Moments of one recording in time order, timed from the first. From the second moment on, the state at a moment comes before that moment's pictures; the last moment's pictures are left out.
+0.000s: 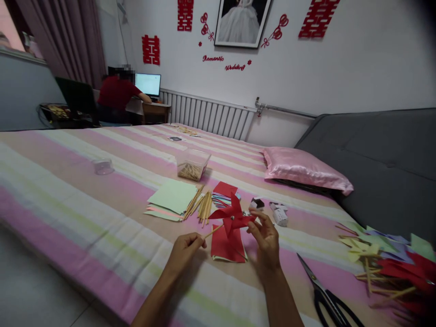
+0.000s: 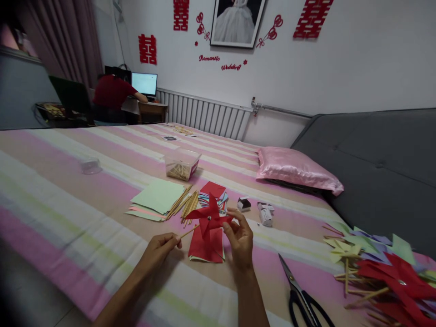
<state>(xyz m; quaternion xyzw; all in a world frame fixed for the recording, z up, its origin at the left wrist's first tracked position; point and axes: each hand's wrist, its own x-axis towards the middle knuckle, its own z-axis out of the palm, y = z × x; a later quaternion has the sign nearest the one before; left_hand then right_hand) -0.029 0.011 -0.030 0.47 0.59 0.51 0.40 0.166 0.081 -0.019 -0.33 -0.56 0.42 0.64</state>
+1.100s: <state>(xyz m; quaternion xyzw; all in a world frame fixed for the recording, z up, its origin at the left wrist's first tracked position) -0.051 0.012 -0.048 0.44 0.57 0.49 0.50 0.172 0.084 -0.028 -0.31 -0.77 0.28 0.48</state>
